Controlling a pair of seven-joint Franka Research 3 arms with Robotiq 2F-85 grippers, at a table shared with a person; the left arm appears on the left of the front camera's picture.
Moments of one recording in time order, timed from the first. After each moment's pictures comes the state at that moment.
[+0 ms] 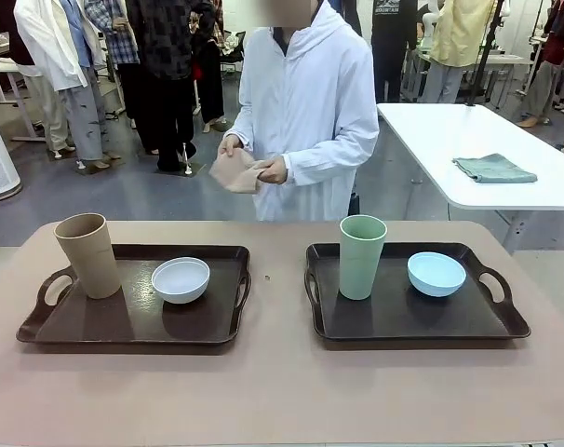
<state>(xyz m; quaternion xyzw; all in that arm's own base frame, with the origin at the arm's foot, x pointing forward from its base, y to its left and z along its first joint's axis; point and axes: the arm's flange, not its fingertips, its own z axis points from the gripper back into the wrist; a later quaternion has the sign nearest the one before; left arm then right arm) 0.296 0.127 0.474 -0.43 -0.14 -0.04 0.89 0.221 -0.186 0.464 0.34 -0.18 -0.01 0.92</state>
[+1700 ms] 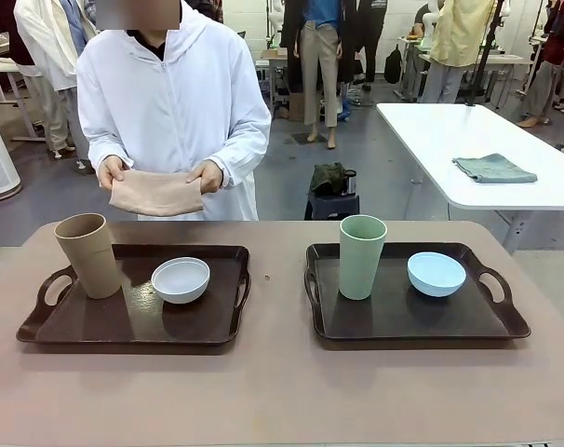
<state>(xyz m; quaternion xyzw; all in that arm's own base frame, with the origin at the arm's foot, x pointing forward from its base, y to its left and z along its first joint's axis) 0.296 0.127 0.474 -0.43 -0.14 -0.05 0.89 0.221 -0.186 0.464 0.34 -0.18 -0.01 0.92</state>
